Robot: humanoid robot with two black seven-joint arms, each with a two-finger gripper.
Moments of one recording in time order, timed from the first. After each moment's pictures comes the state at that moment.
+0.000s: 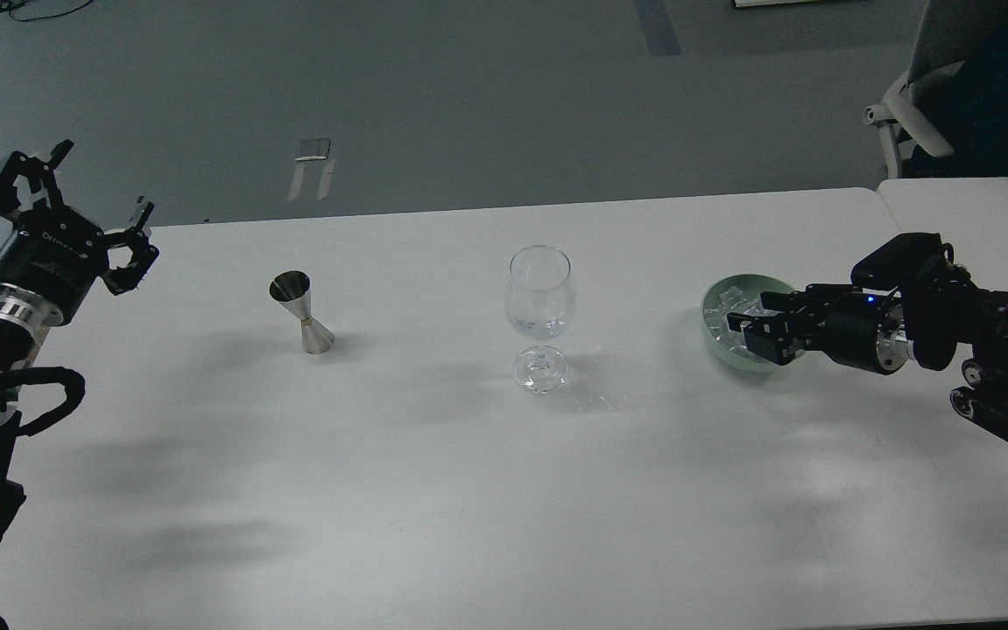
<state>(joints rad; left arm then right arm) -0.44 0.47 -1.46 -0.81 0.40 -0.49 -0.03 0.84 -0.60 0.13 0.86 -1.76 -0.05 0.42</state>
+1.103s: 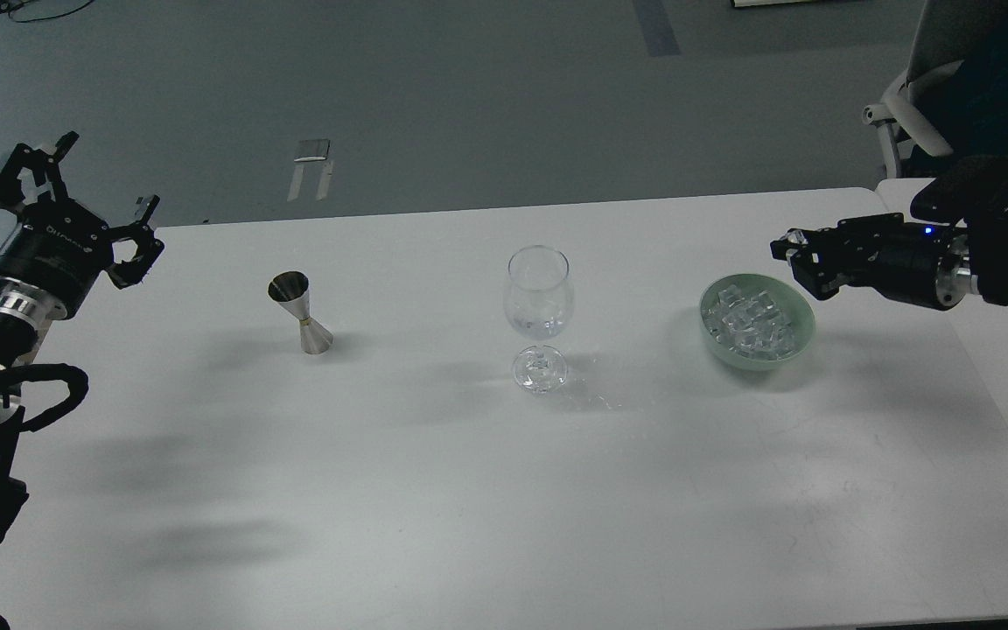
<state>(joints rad) -0.44 0.46 -1.46 -0.84 0.40 -0.49 -0.03 1.06 -0.84 0.10 1.09 -1.75 -0.02 0.42</state>
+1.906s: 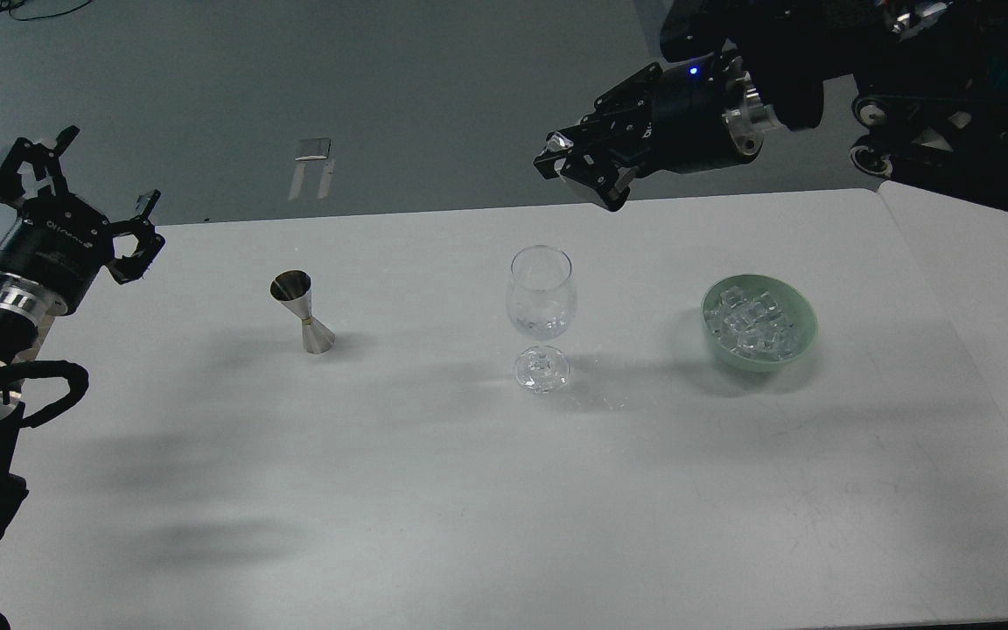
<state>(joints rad) -0.45 0.47 -1.46 -0.86 0.40 -0.49 -0.03 1.74 -0.46 -0.34 1.22 -1.49 0.21 0.42</state>
